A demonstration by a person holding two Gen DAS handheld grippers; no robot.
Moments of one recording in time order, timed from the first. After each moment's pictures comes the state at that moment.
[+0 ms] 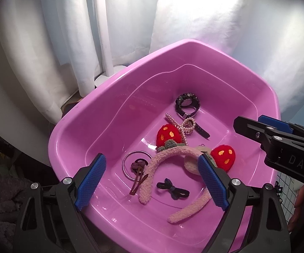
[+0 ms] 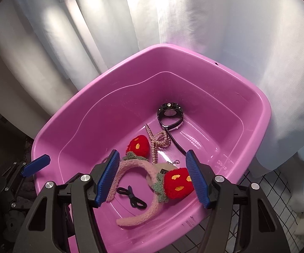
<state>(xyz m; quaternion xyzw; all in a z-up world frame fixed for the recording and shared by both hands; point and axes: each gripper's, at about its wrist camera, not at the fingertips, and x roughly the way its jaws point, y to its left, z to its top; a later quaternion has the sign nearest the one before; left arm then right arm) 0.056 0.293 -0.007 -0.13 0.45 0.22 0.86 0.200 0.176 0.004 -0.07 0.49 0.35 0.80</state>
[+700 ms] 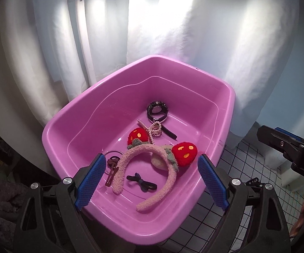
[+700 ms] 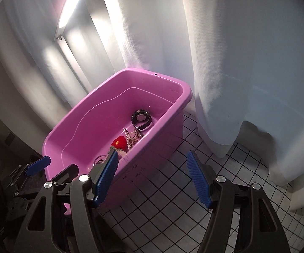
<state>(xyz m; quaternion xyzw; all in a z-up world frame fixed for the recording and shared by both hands) 0.039 0.212 0.028 -0.10 0.40 0.20 0.89 0.165 0.032 0.039 0.01 0.44 0.32 0.84</state>
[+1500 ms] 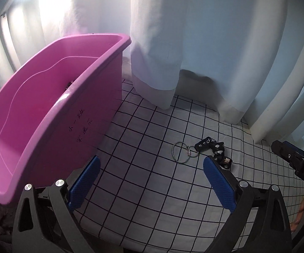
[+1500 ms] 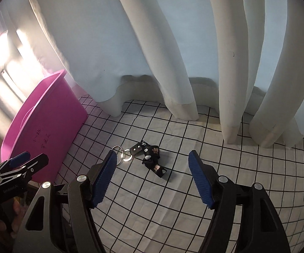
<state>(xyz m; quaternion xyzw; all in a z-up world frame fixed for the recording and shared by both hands) 0.071 0.062 -0.051 -0.04 0.45 0.05 0.89 0.113 -0.191 -0.059 0.09 0.46 0.14 0.87</state>
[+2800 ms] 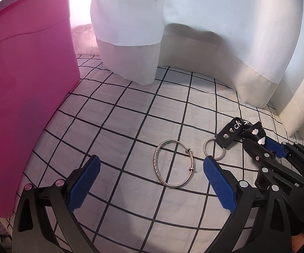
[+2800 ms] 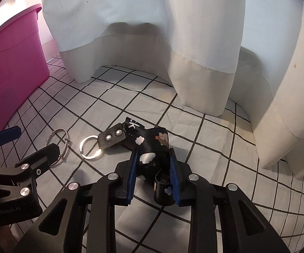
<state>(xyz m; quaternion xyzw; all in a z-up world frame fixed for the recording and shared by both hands) 0.143 0.019 -0.185 -0.02 0.45 0.05 0.89 0.180 -0.139 -0.195 -0.06 0.45 0.12 0.88</state>
